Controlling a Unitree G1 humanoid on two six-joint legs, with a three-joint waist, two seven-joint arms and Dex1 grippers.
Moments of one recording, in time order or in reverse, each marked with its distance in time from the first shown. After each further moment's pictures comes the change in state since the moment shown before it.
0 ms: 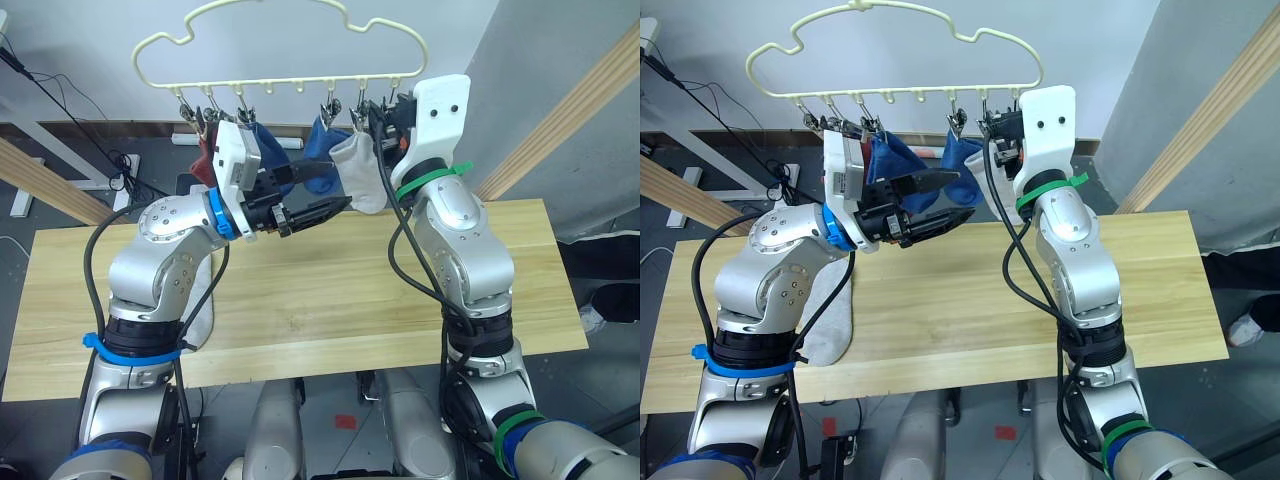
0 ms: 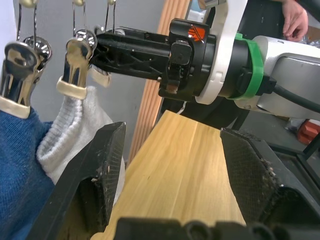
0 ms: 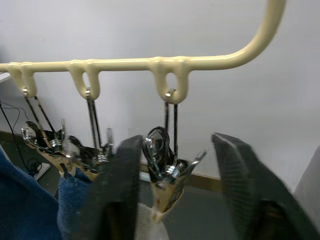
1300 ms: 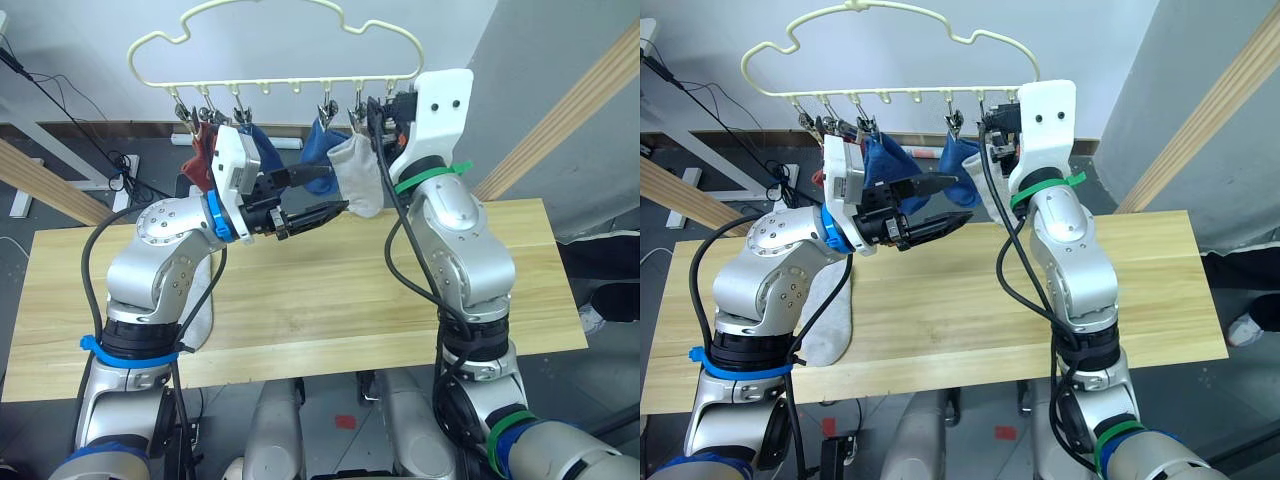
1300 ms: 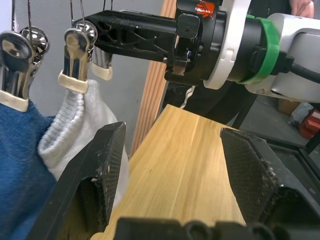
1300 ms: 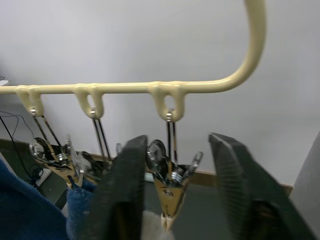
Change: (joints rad) left arm 0.014 0.011 -0.001 0.000 0.017 -0.002 -0.009; right arm -0.009 0.068 0.010 -0.062 -0.004 0.074 -0.057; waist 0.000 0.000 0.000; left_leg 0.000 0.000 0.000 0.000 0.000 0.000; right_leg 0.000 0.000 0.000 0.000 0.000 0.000
